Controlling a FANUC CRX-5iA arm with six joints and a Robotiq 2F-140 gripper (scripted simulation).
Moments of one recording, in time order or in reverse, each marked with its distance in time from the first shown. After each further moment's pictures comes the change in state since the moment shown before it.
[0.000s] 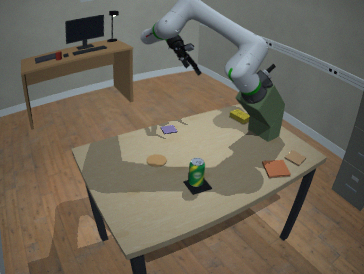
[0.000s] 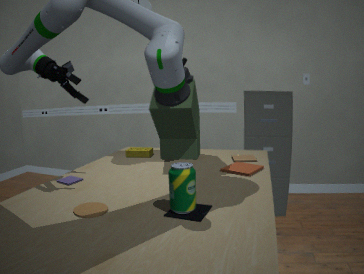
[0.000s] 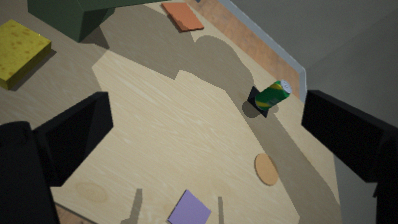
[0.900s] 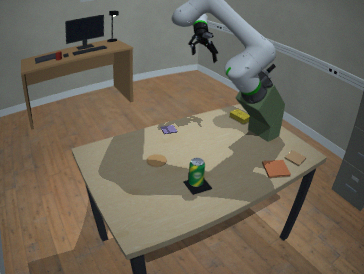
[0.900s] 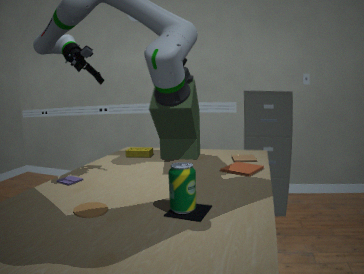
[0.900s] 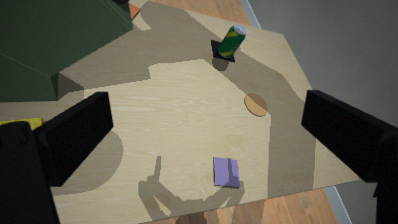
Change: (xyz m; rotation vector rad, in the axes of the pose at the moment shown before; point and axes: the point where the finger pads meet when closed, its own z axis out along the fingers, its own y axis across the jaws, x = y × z) arm 0.095 -0.025 -0.040 -0.307 -0.260 0.445
